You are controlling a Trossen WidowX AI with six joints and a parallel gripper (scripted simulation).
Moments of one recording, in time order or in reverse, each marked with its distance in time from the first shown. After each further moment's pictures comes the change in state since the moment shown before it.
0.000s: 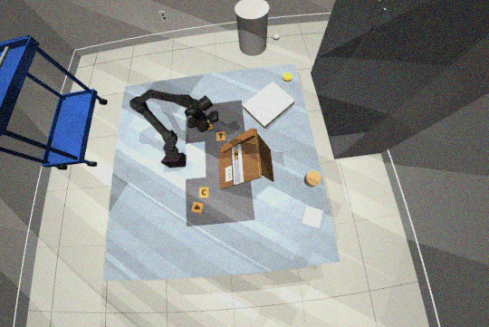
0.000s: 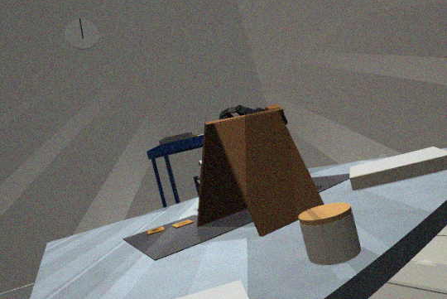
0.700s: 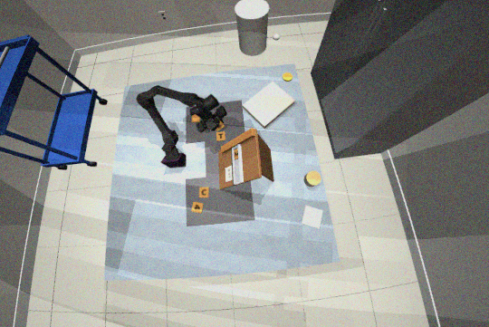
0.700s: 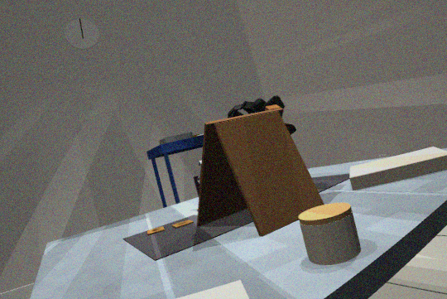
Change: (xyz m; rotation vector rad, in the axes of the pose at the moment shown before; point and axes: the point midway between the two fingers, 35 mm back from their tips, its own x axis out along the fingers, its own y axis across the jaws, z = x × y) arm -0.031 0.073 0.034 -0.313 -0.087 0.170
